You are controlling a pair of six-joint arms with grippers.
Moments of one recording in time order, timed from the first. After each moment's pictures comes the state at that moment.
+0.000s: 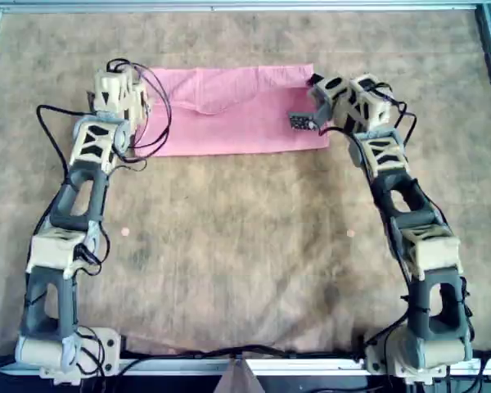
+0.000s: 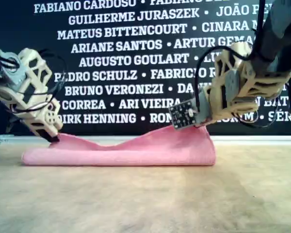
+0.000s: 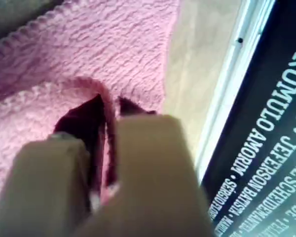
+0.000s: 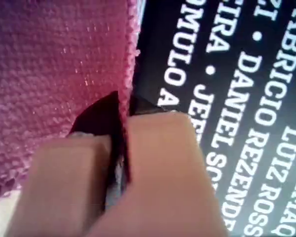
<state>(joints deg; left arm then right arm) -9.0 32.6 25.4 36.2 1.9 -1.8 12.0 31.5 42.1 1.2 -12.7 -9.5</state>
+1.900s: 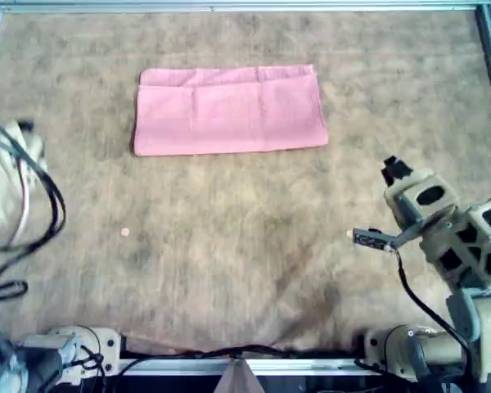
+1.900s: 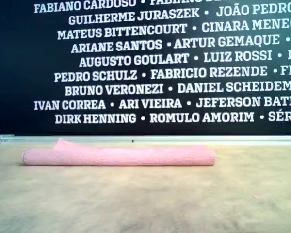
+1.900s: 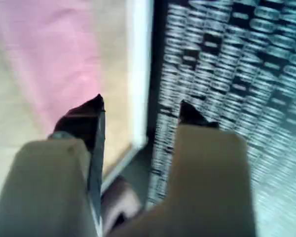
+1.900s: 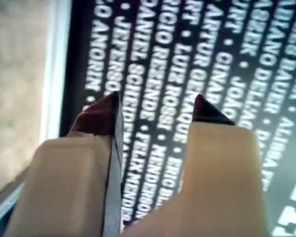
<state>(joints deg) -3.8 125.9 65.6 88.4 1.9 -2.2 8.3 158.6 127.7 43.3 -12.4 -9.5</state>
